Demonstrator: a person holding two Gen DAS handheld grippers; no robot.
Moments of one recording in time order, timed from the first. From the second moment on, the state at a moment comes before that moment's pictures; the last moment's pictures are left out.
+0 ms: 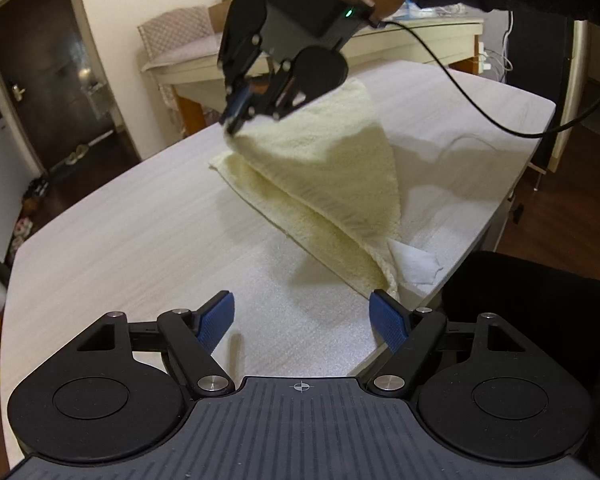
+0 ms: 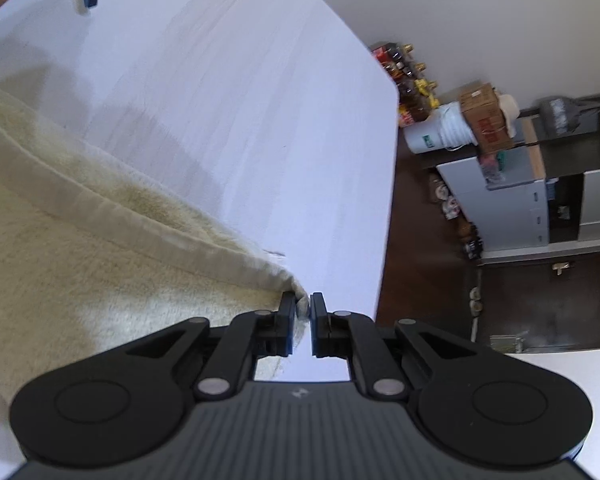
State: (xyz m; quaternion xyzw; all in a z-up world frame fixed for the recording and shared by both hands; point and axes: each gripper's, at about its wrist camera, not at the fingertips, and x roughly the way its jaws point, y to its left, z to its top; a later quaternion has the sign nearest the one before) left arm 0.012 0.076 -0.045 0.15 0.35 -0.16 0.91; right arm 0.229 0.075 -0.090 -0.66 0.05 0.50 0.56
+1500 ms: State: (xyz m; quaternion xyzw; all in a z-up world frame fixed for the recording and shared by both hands) left arm -0.040 0.109 -0.007 0.16 0.29 -0.10 0.94; right arm 0.062 -0.036 -0.041 -0.24 0.28 0.52 0.77
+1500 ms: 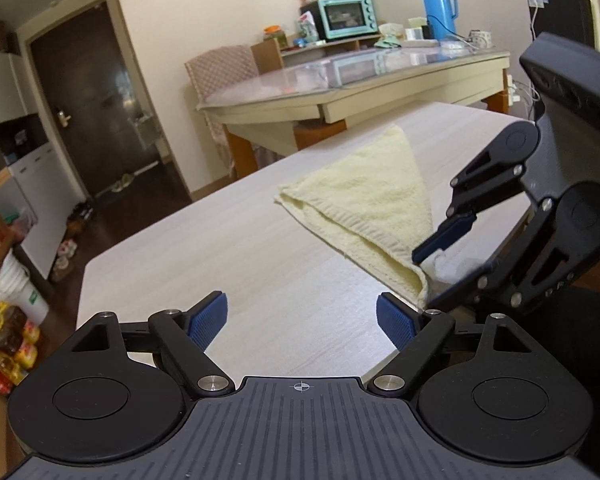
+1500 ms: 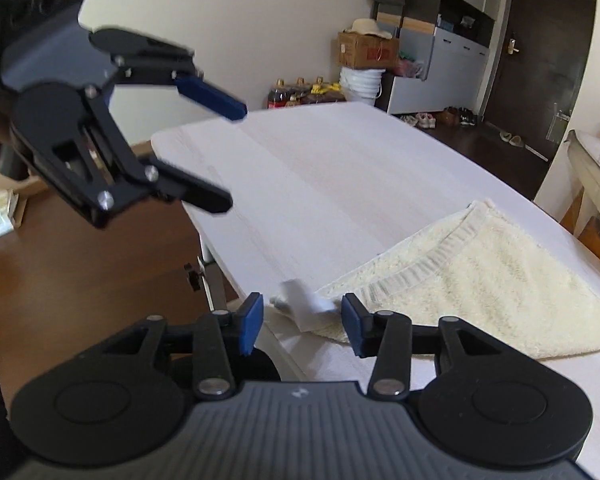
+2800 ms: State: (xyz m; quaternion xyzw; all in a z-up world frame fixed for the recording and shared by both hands) left arm 0.003 0.118 -0.010 0.16 0.28 -0.10 0.94; right arm 0.064 -0.078 -0.041 -0.12 0.35 0.58 0.73
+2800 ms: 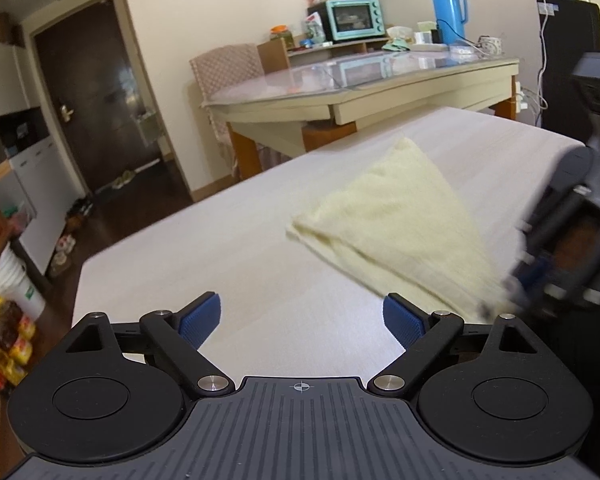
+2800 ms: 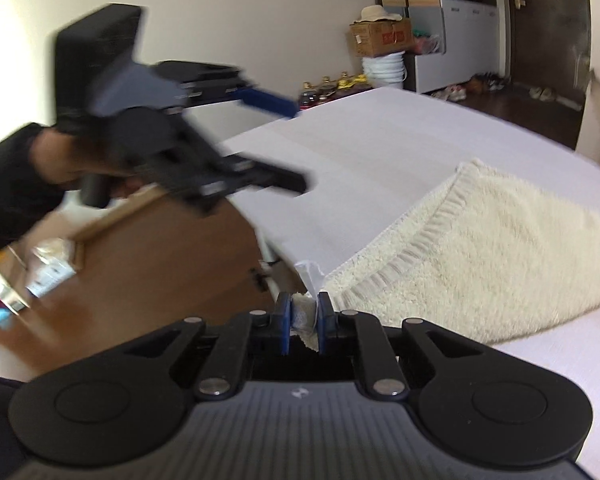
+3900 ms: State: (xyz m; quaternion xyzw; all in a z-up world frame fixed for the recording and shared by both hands) left arm 0.164 0.139 -0.038 0.17 0.41 -0.21 0.87; right arm 0.275 -0.211 -0.007 0.18 0.40 0.54 0.72
